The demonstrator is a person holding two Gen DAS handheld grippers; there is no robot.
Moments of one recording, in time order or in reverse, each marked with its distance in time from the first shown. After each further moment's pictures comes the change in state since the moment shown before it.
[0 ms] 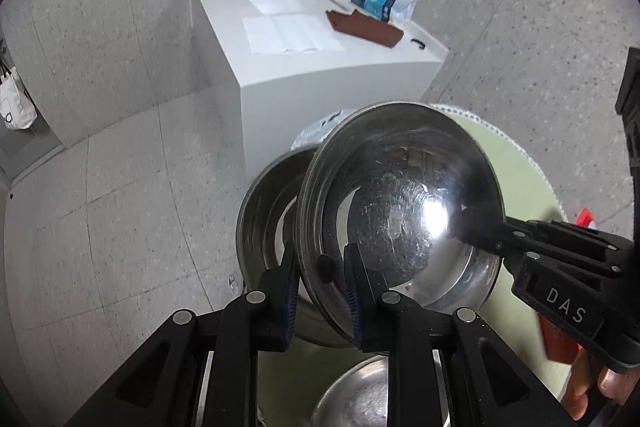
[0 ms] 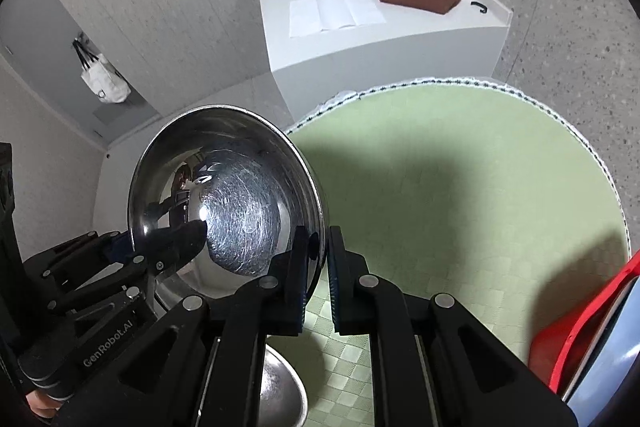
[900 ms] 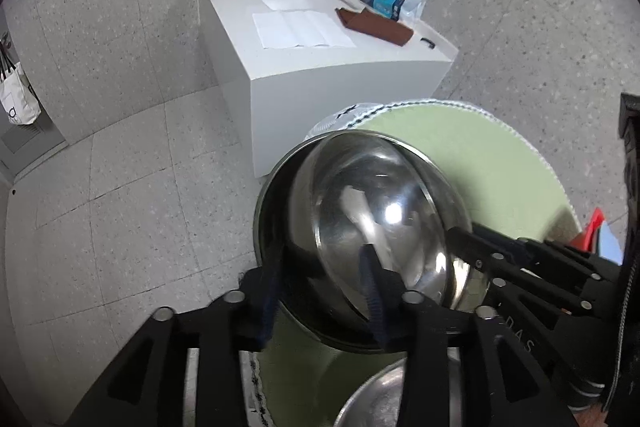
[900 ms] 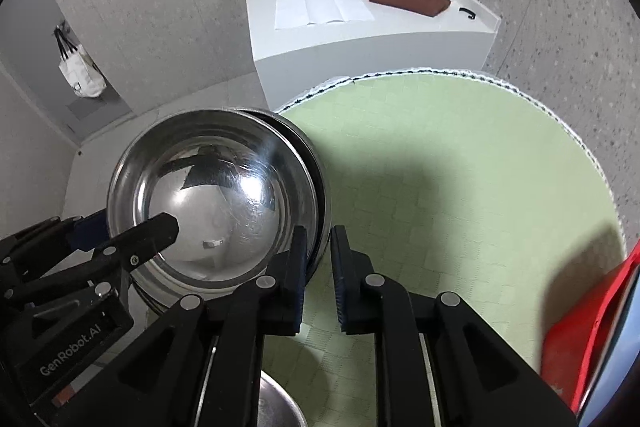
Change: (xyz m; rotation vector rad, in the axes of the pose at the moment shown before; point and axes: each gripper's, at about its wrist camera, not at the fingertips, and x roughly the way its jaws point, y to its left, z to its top) left arm 0.031 0.004 -0.005 -0.015 -0.035 0.009; right arm 0.029 0.012 -0.021 -0.019 -0.045 -0.097
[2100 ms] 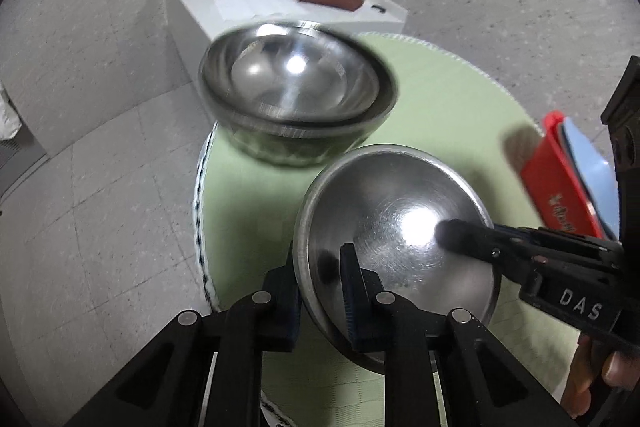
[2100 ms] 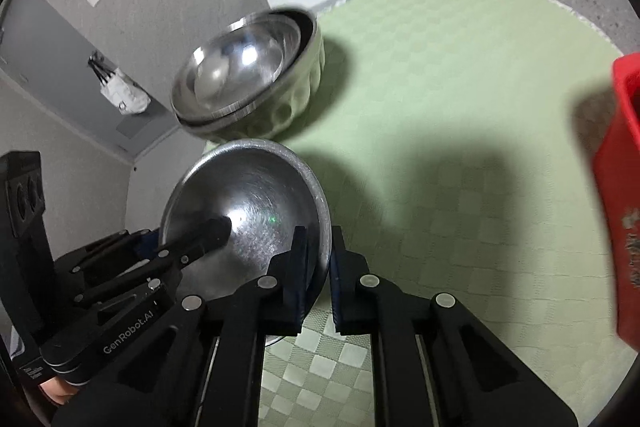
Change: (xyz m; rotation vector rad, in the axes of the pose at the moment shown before) left arm -0.033 -0.023 -0.120 0.127 0.014 -0.068; right arm -0.039 -0.025 -0.108 0.152 0.024 0.226
